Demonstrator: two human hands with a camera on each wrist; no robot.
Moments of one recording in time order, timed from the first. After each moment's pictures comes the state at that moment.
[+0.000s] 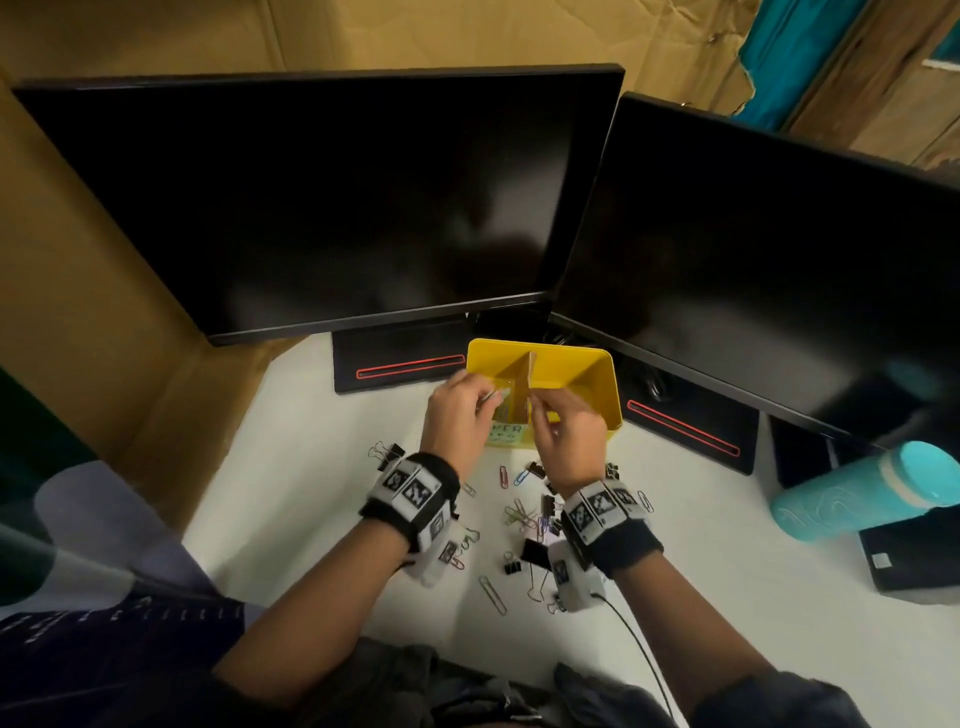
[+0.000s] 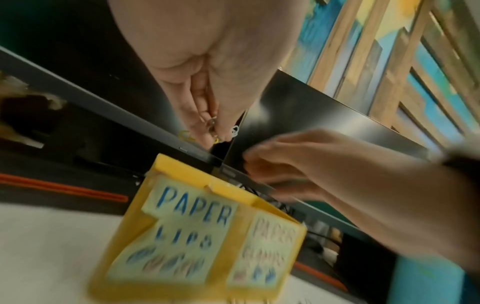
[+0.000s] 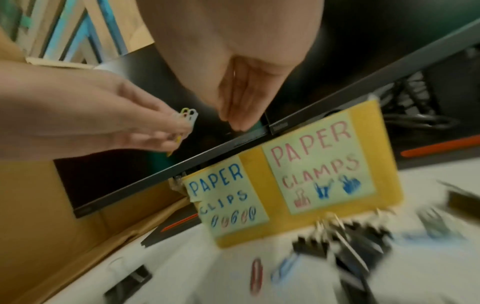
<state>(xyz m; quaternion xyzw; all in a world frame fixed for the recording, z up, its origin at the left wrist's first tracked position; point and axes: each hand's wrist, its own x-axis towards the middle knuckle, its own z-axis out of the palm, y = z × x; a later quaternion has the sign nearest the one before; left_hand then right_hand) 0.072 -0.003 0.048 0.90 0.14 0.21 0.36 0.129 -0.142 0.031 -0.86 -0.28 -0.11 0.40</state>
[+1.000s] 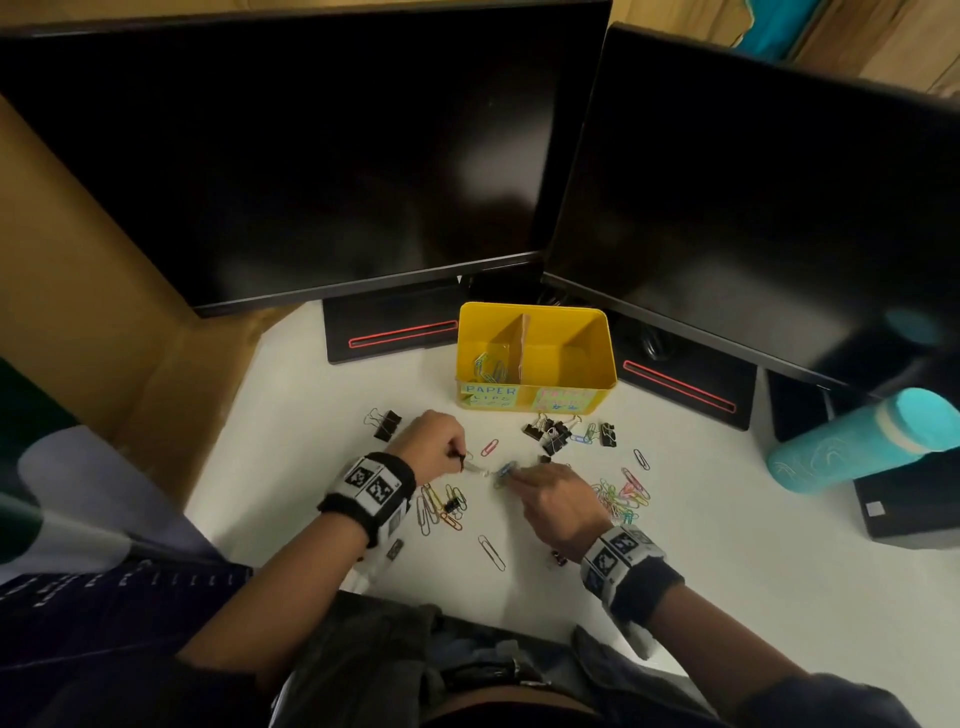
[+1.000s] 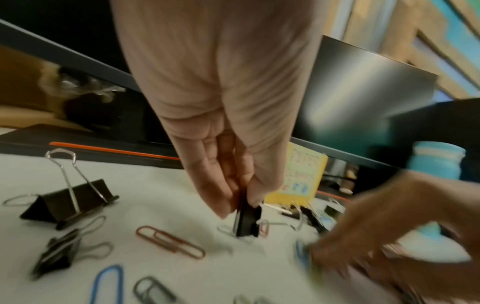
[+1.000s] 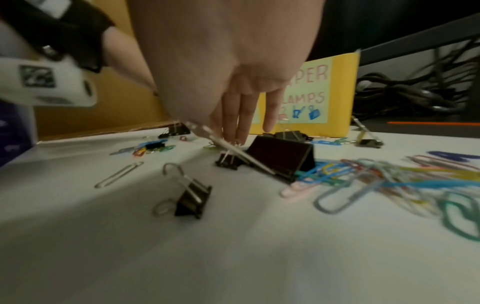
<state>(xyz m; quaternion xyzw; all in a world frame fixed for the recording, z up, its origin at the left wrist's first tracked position) 0.025 0.012 0.009 0.94 0.08 -0.15 0.30 0.063 -0.202 -0.034 -0.85 -0.49 0.10 0.12</state>
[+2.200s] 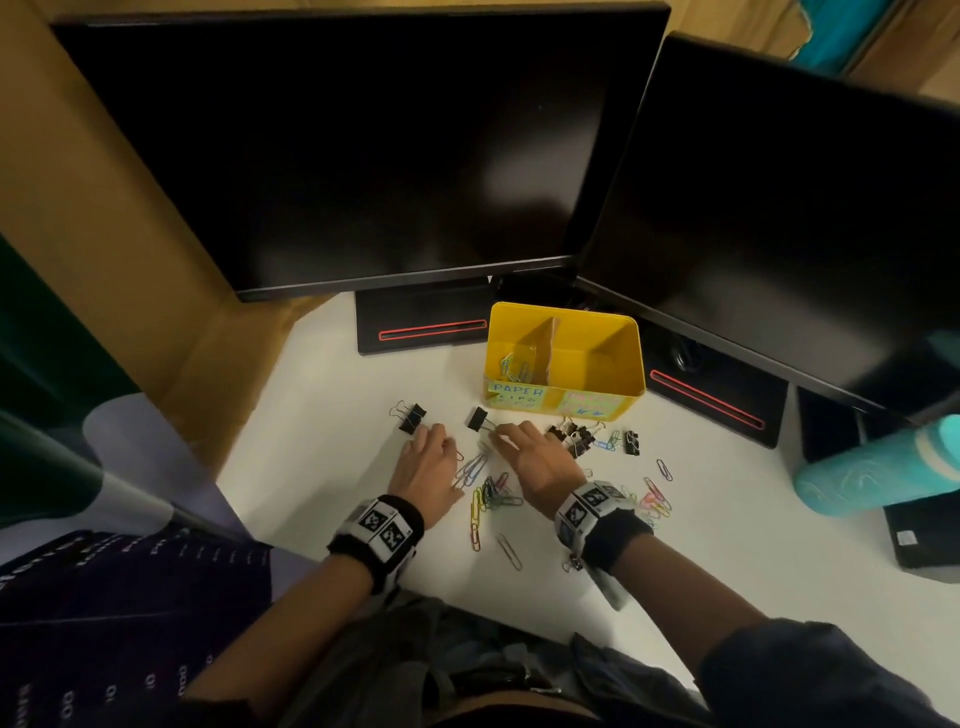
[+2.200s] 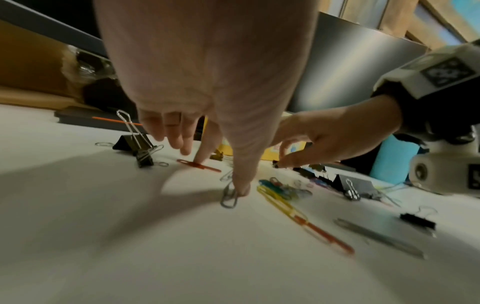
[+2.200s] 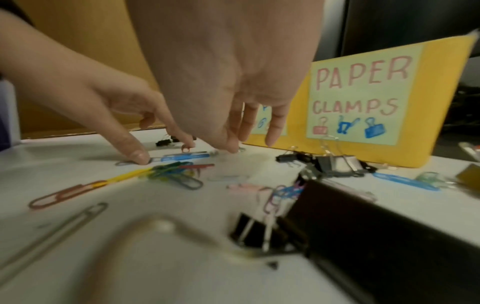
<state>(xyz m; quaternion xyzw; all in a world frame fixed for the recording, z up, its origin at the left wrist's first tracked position) -0.026 0.007 -0.023 0.98 0.12 -0.11 0.09 0.082 -0.139 -0.023 -0.84 -0.52 0.12 0.00</state>
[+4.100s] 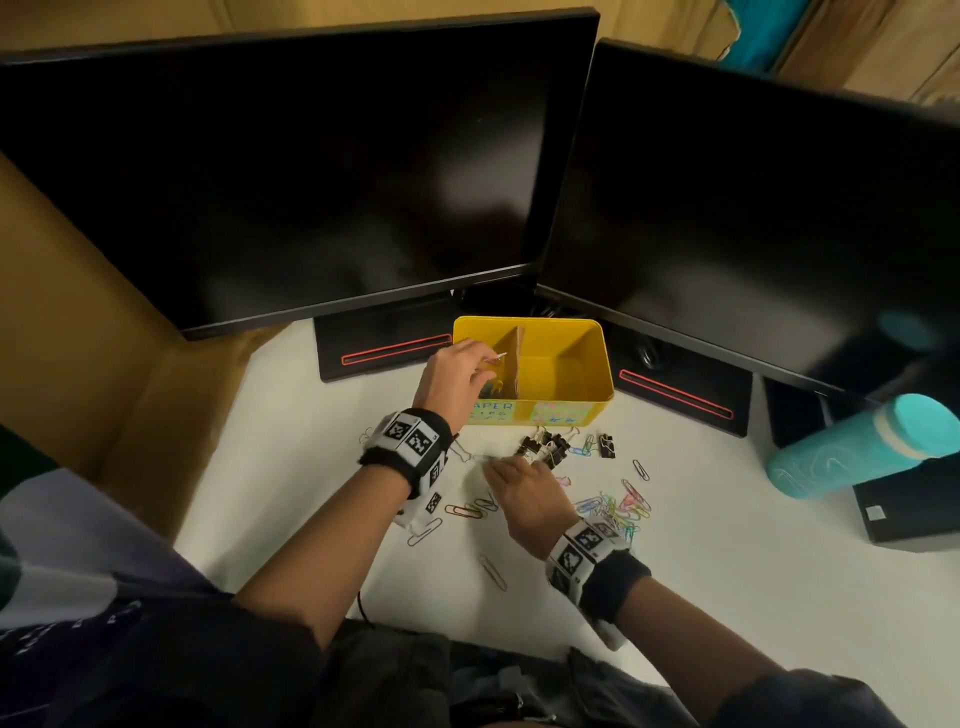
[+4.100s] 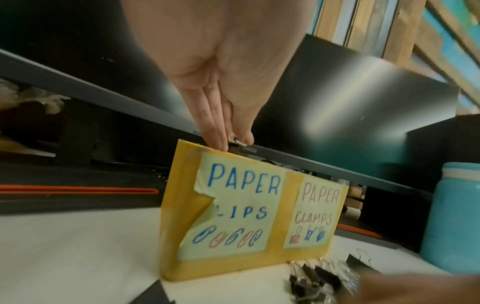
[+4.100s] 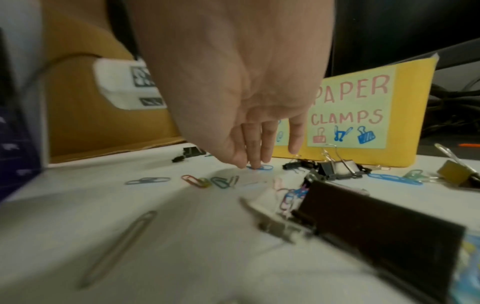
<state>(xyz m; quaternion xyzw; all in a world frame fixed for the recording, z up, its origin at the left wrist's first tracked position) 0.097 0.013 0.033 0.92 0.04 0.15 0.36 0.065 -0.159 -0.020 -0.87 -0.46 0.14 0.01</state>
